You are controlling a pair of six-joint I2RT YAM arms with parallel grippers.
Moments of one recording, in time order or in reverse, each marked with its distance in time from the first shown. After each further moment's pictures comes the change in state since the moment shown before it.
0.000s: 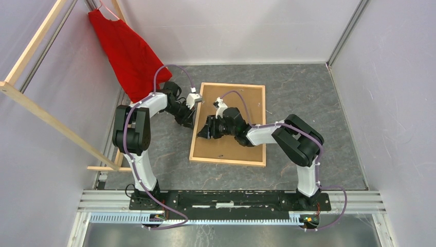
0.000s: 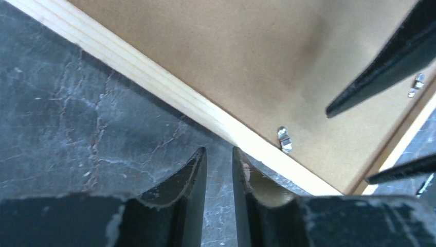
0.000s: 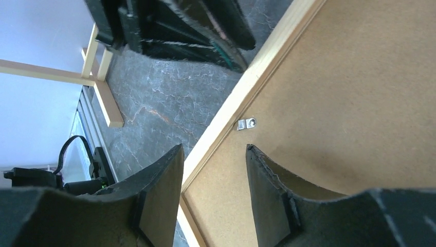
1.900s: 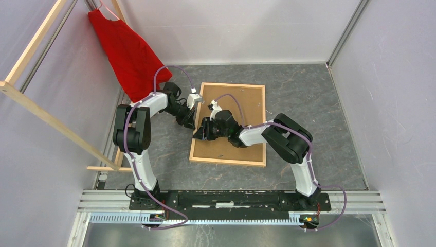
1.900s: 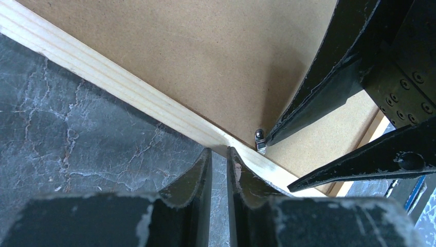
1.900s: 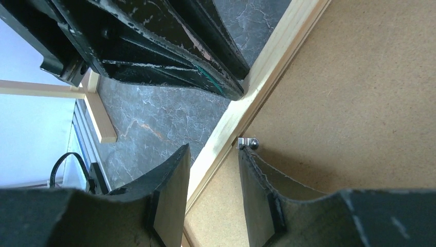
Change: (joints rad) left arm 0.003 0.014 0.007 -0.046 0.092 0.001; right arm 0.039 0.107 0.068 0.017 0.067 0.060
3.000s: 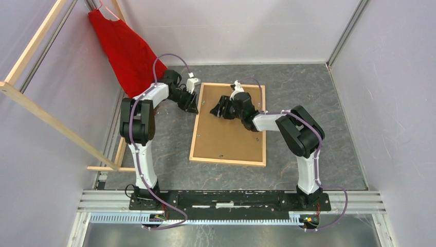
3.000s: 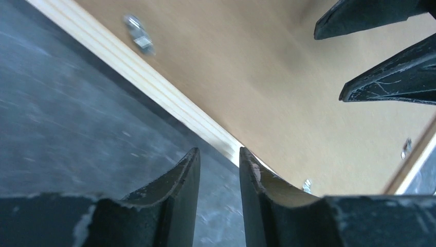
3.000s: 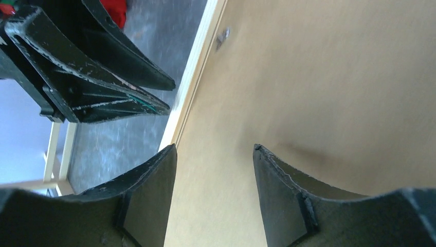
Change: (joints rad) left arm 0.024 0.135 0.219 0.076 -0.012 -0.149; right arm -0.212 -0.072 0.000 -0.061 0.087 -0.048
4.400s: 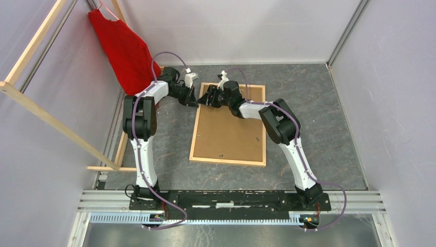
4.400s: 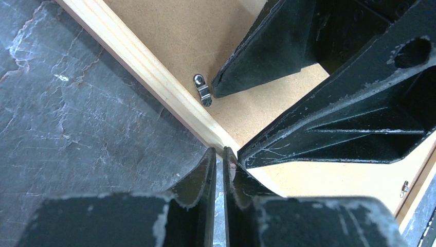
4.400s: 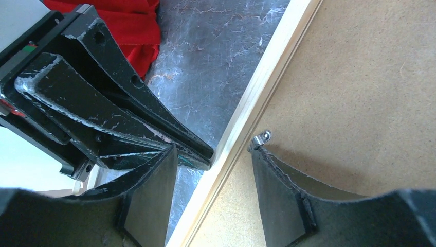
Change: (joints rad) left arm 0.024 0.136 0.148 0.078 0.068 -0.123; right arm -0.045 0.413 0.544 -0.033 -0.196 0.036
